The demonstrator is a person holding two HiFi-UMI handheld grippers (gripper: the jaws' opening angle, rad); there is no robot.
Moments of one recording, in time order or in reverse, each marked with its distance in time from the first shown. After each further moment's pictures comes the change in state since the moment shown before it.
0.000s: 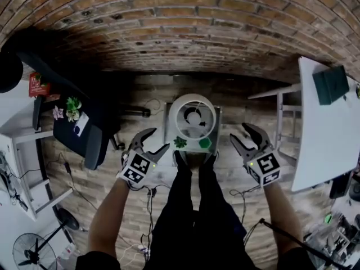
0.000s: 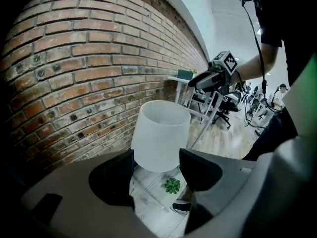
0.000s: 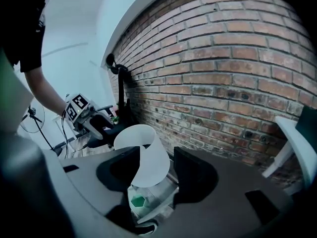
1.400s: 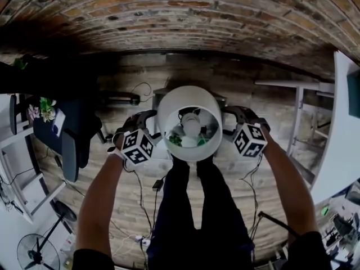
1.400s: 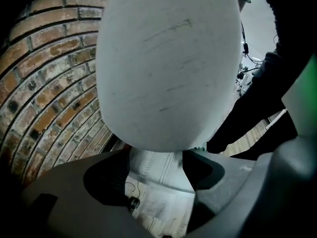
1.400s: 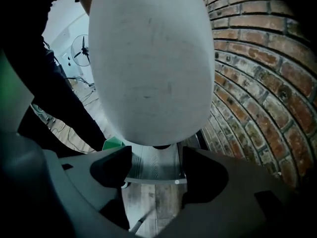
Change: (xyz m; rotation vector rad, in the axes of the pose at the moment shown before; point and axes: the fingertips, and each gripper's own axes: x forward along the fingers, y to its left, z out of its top) left arm 0.182 0.041 -0.133 0.316 0.314 -0.201; right arm 0.196 -0.011 -0.205 -0.597 0.424 0.453
